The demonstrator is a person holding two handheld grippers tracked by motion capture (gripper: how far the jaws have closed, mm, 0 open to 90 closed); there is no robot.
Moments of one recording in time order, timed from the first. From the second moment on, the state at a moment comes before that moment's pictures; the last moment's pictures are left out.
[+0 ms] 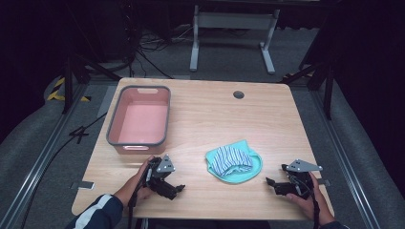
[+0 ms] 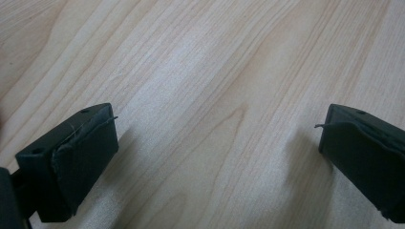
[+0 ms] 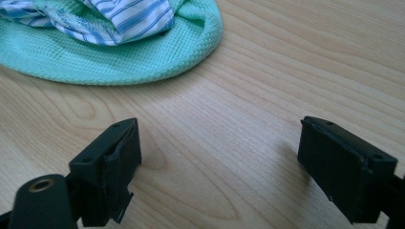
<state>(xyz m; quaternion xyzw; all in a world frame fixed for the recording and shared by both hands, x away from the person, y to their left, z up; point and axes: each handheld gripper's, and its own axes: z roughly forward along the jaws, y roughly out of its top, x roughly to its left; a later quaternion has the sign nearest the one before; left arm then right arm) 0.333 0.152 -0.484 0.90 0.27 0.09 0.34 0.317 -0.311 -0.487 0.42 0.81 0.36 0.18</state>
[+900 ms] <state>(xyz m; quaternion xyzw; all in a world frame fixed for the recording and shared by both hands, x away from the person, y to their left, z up) 0.335 0.147 -0.480 0.90 0.25 0.09 0.33 0.318 -0.312 -0.485 0.42 0.82 0.35 0.17</state>
